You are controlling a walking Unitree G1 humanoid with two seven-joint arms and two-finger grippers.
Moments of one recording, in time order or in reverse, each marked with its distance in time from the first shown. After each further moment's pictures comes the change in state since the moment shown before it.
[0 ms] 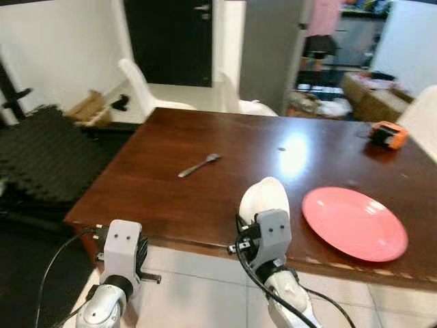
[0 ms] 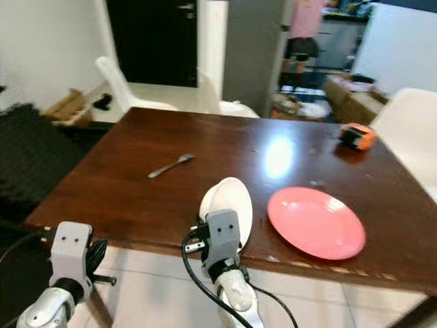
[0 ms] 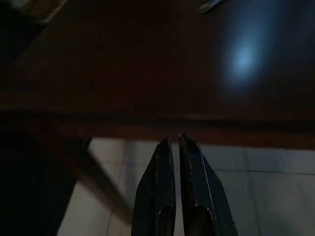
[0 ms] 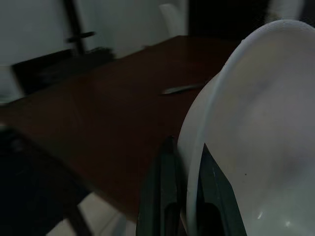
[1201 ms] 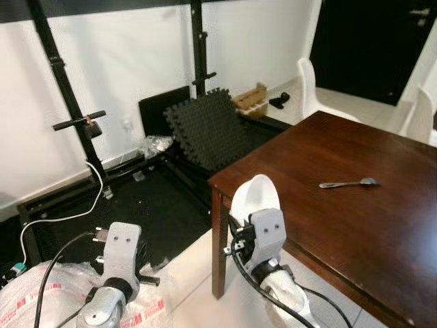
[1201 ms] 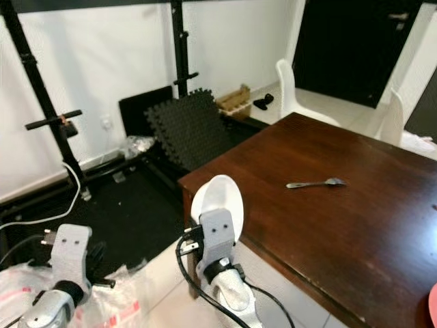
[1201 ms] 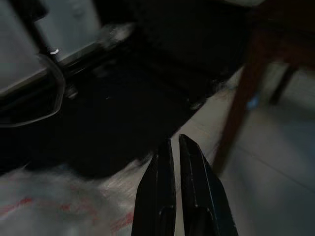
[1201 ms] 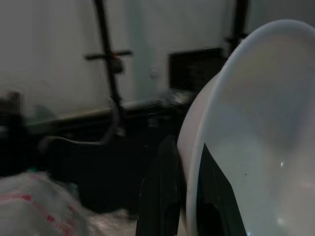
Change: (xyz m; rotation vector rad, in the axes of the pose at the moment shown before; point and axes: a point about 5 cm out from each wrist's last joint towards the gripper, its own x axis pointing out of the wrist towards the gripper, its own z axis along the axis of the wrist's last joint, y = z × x) left arm 0.001 0.001 -0.005 0.012 0.024 -0.001; right arm 0.001 0.003 0.002 0.008 -0.014 0.031
